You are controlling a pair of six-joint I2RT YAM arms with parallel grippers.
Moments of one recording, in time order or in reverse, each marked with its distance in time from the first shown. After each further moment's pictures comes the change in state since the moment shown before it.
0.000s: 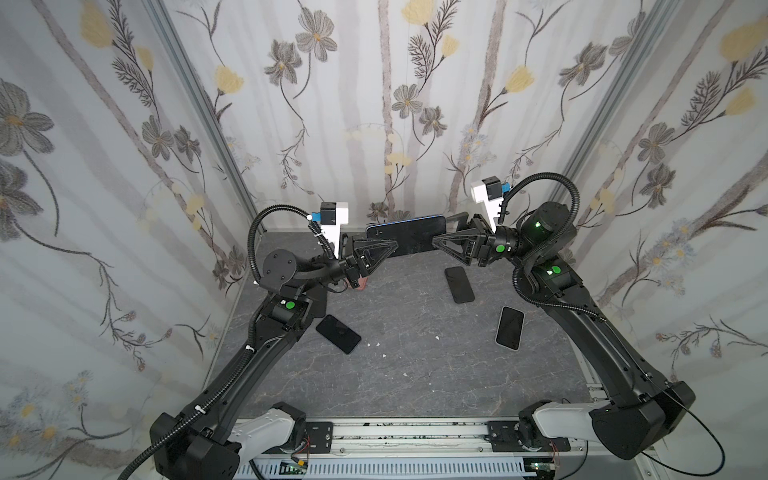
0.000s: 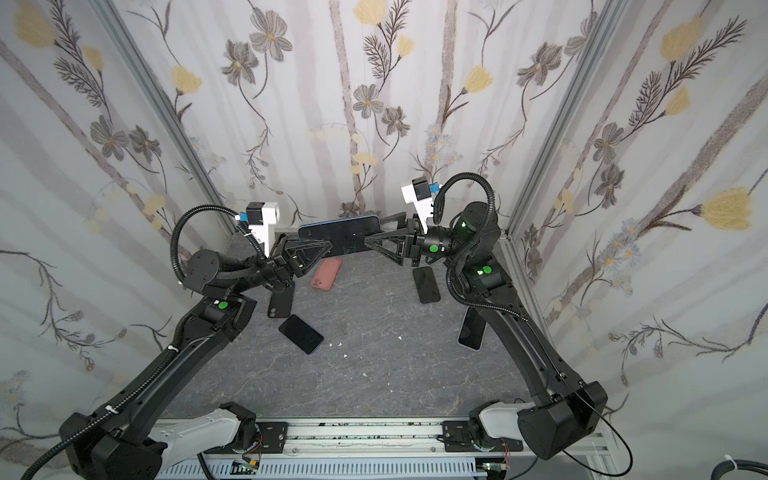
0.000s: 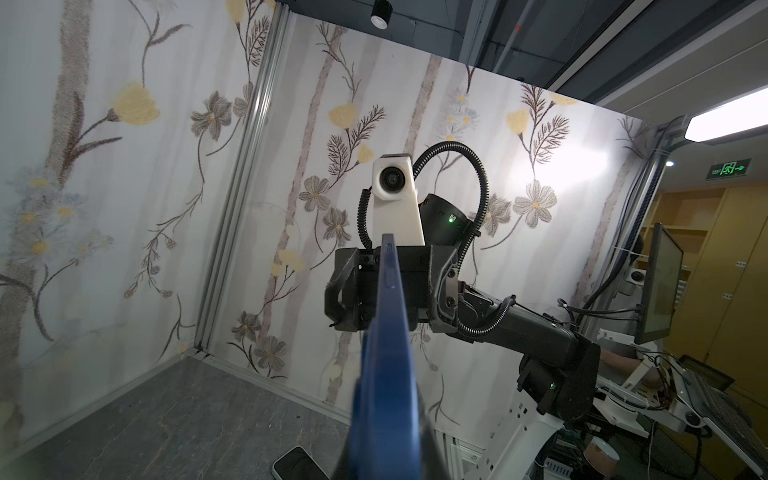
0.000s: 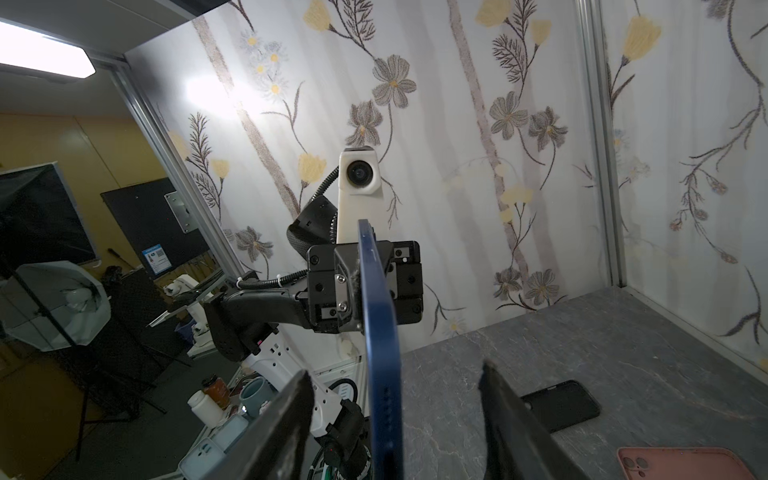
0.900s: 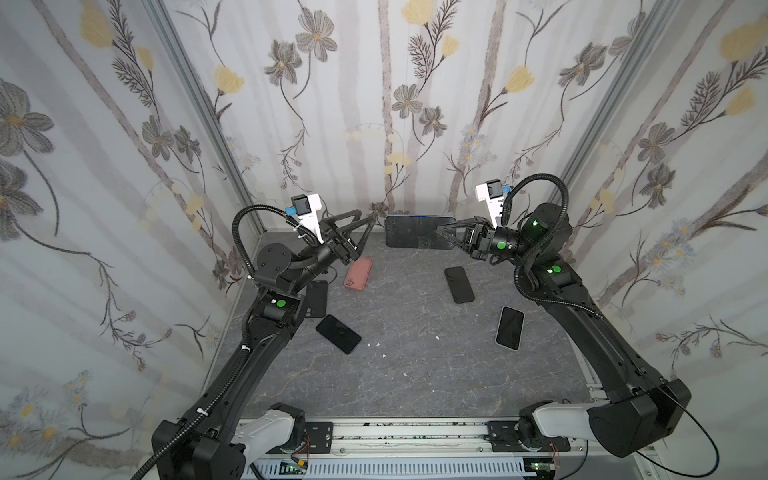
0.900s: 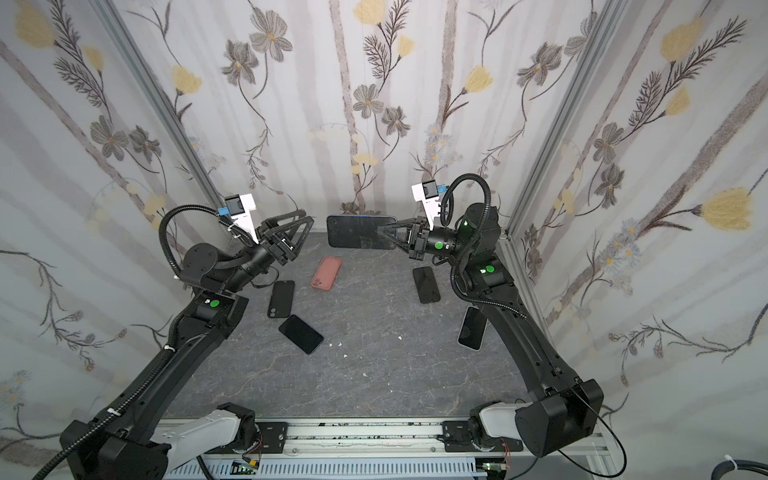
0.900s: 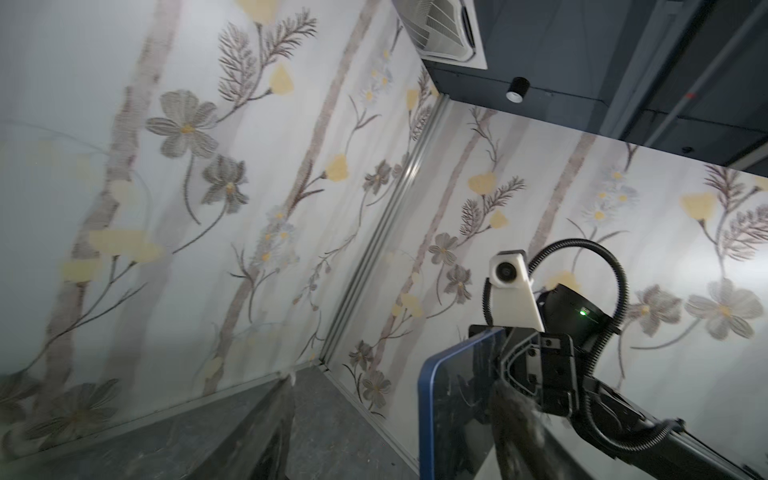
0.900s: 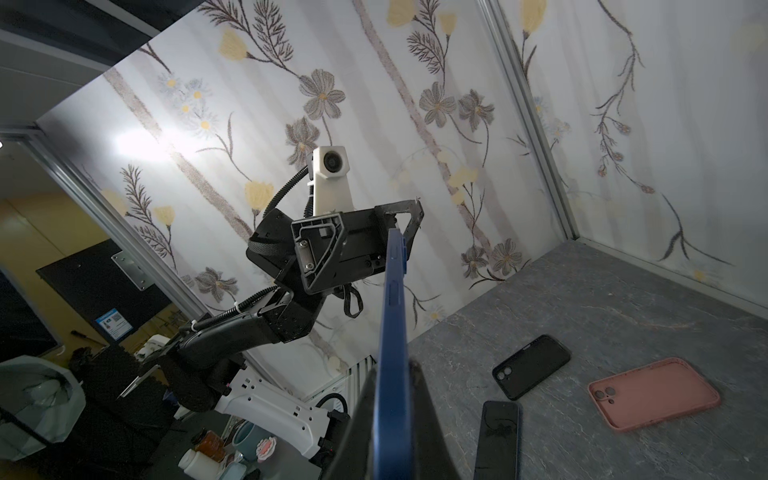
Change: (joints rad) left arm 0.134 -0.016 -0.018 -0.166 -0.406 0.055; right arm -0.092 -0.002 -0.058 -0.085 0.103 0.060
